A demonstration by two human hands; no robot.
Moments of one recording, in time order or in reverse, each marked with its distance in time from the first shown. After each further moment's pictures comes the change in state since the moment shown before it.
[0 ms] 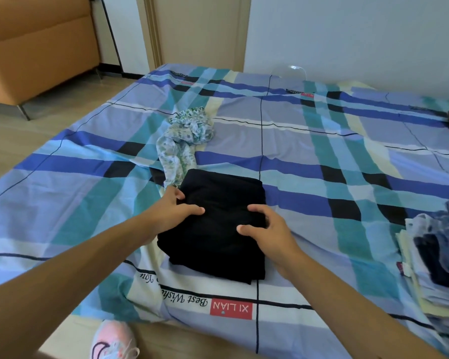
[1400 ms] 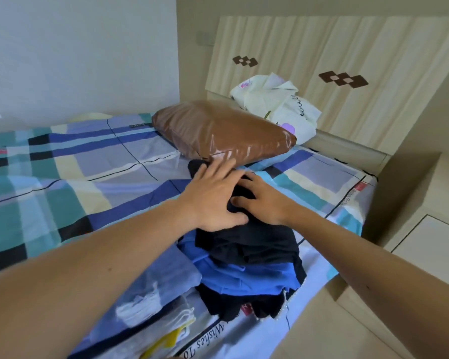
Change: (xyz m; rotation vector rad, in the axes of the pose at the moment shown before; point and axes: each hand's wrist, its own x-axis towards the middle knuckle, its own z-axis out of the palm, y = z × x) left_hand -0.132 0.390 0.528 0.945 -0.432 1.483; right_hand -0.132 0.117 -0.571 -0.618 0.570 0.033
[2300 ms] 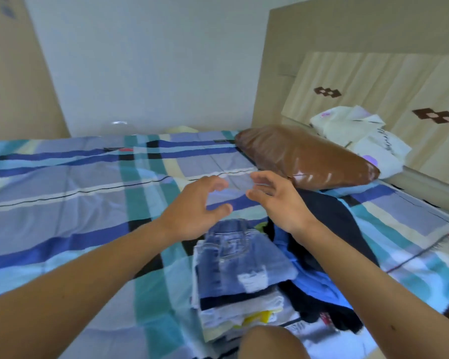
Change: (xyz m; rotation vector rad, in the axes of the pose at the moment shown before) left_hand -0.199 -0.113 -0.042 -0.484 0.431 -0.285; right_hand -0.019 -0.192 0.062 0.561 0.118 -0.213
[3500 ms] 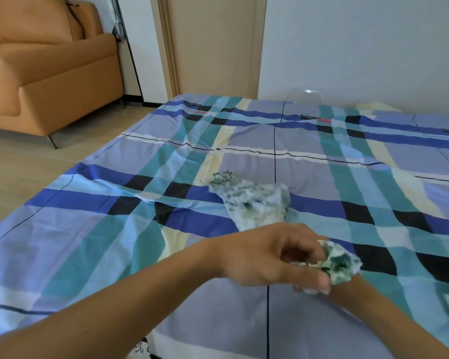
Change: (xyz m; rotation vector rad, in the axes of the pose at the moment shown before) left_hand -0.246 -0.106 -0.177 -0.466 -0.289 -0.260; right_hand -0.082 -0.080 0.344 0.348 -0.816 -0.051
